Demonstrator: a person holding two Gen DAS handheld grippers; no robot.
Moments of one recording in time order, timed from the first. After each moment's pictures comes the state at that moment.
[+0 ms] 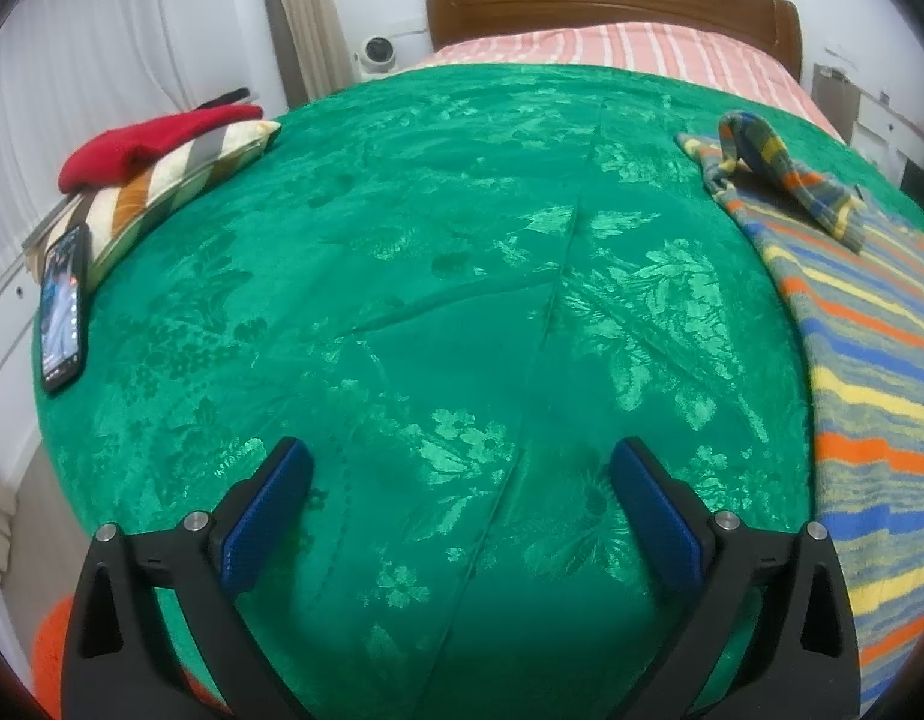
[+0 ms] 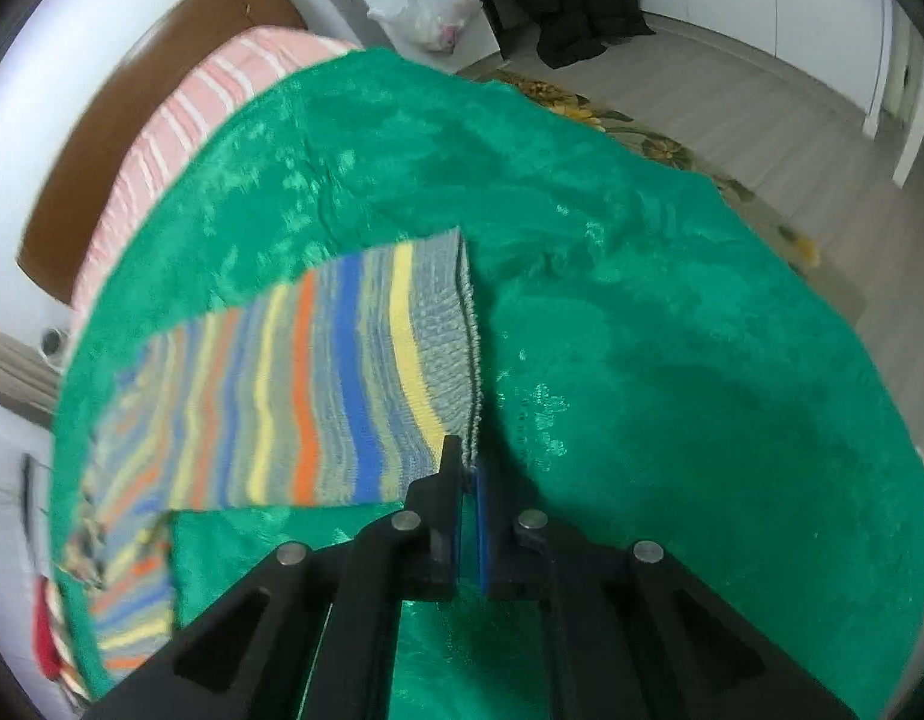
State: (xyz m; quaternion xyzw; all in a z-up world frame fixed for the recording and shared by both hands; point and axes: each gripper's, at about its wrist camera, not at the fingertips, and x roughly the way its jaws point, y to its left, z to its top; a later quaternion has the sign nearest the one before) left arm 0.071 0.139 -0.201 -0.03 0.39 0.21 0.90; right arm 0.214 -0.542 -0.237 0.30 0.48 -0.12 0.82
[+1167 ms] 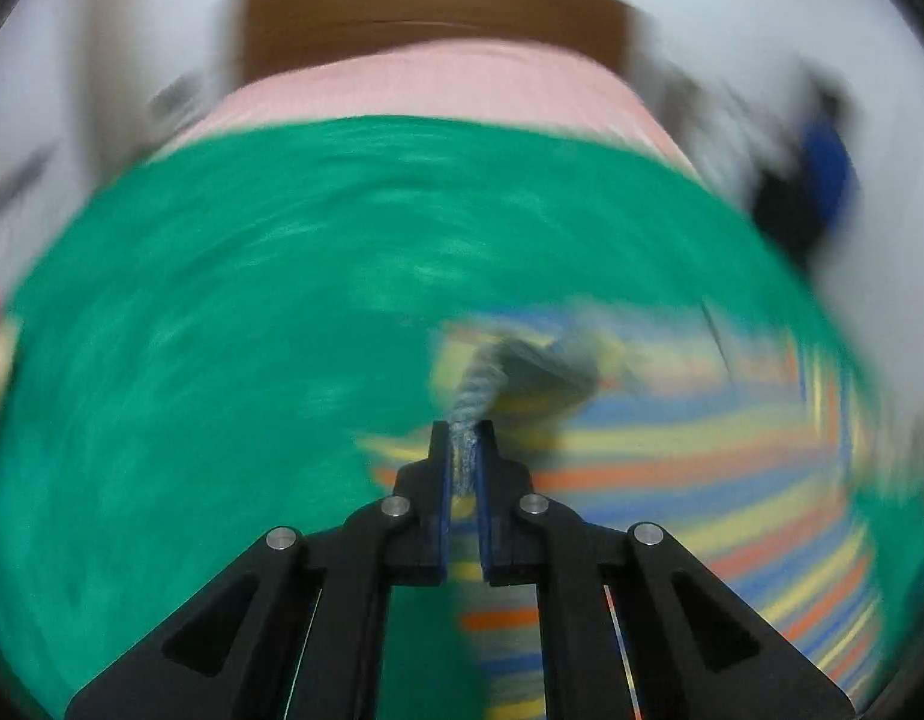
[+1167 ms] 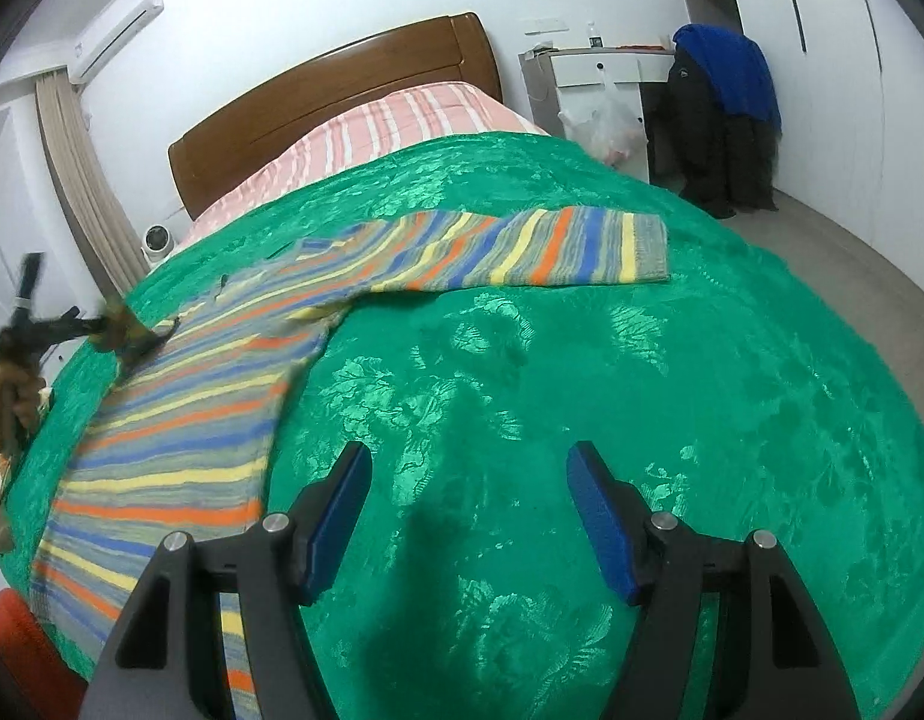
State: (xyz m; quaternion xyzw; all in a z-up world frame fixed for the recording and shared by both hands) left arm 0.293 0.133 -0.086 -0.10 0.38 0.01 0.92; right arm 0.058 -0.394 -0.223 0.14 0.33 0.00 0.93
